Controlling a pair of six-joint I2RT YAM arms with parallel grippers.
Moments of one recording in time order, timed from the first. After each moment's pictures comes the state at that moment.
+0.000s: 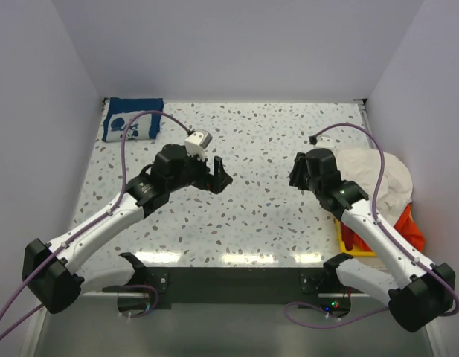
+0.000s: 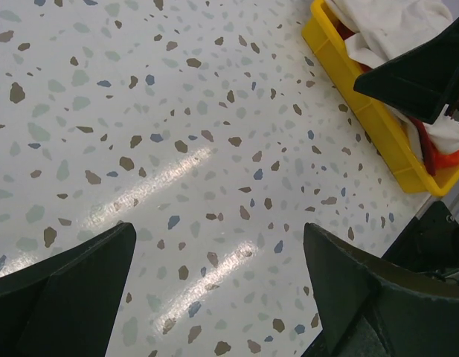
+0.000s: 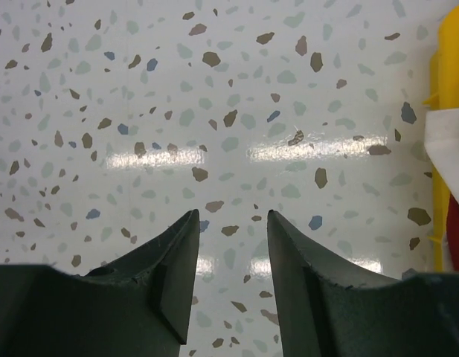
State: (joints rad) left arm -0.66 1.13 0.91 -0.21 0.14 -0.36; right arm 0.45 1.02 0.85 -0.48 0.28 0.46
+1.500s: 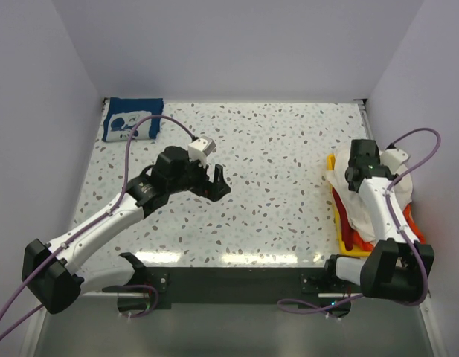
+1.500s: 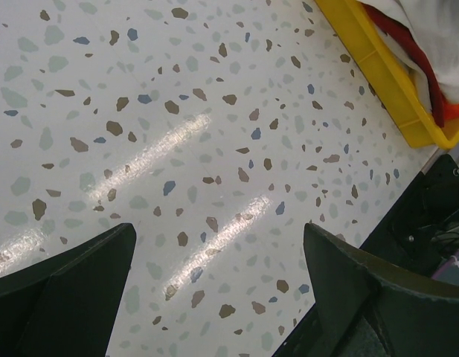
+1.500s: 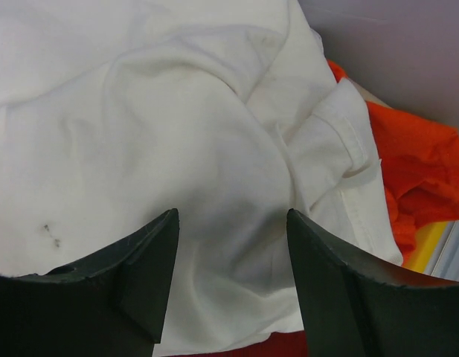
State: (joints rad) left arm -0.66 1.13 0.91 -0.31 0.21 -0.30; right arm -0.12 1.23 0.95 -0.72 0.79 0.64
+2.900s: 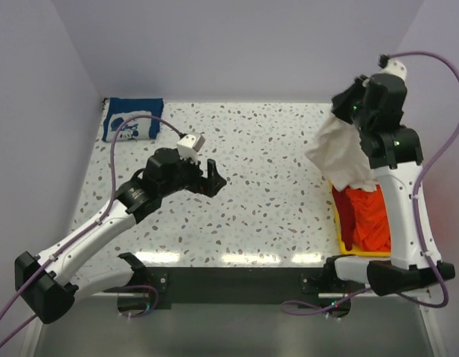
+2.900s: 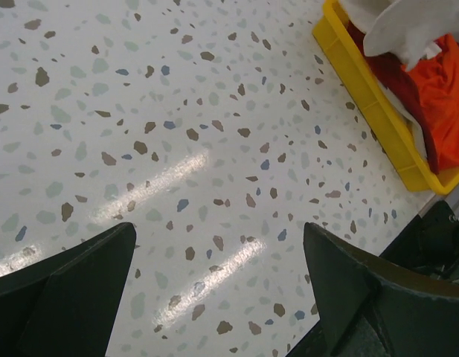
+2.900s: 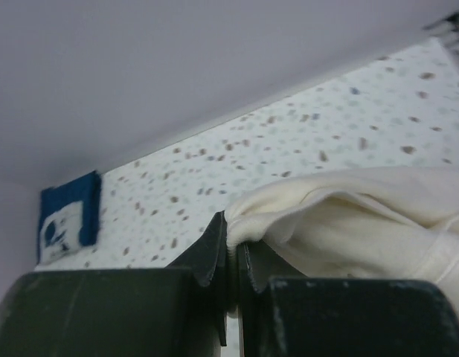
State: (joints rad) left arm -0.66 1.04 0.91 -0.30 0.12 -0.36; right arm 0.09 1.24 1.64 -0.74 0.21 0.53
